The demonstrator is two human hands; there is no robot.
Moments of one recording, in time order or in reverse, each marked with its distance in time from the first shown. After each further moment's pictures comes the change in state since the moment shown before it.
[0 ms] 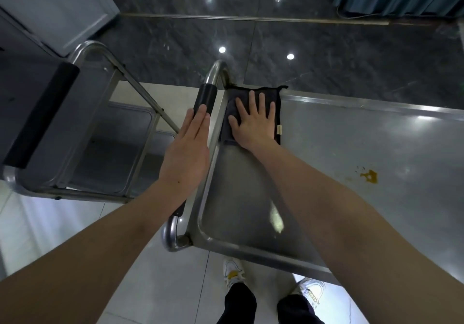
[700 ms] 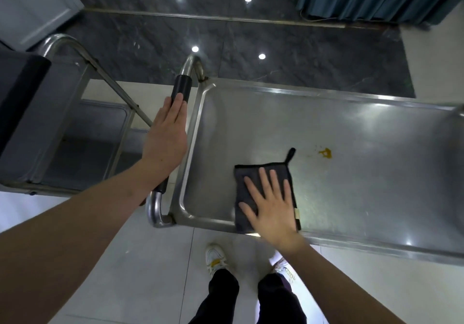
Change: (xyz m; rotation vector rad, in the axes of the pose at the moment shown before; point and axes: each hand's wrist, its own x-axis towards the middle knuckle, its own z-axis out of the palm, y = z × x) left_hand -0.002 0.006 -0.012 -0.023 0.035 0.011; right_hand -0.284 0.076 0.047 -0.104 0.023 -0.027
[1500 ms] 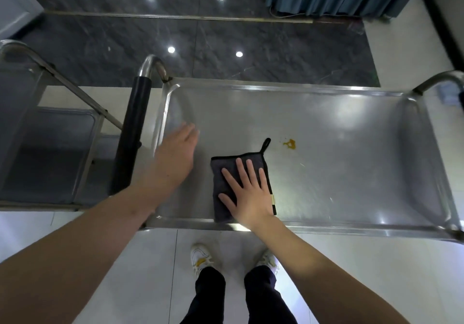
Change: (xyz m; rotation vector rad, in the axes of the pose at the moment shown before) left_hand -0.011 0.091 0.026 -0.055 -0.100 0.192; right_hand 0.002 0.030 -0.018 0.044 -0.071 0.001
